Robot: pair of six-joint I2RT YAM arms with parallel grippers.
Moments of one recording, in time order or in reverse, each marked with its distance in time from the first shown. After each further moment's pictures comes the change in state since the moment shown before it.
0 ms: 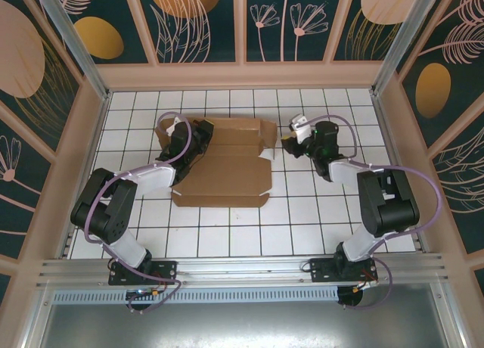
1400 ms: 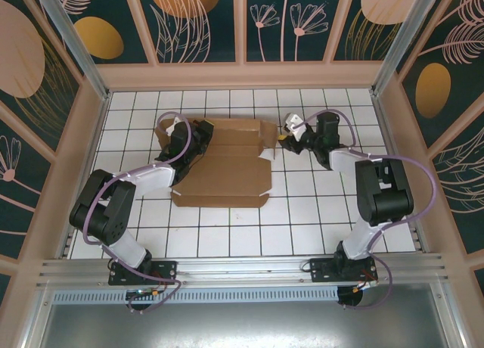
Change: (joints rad) left arm 0.000 -0.013 0.000 -0.021 0.000 0.014; right arm -0.055 0.108 0.156 -0.119 -0.269 -0.291
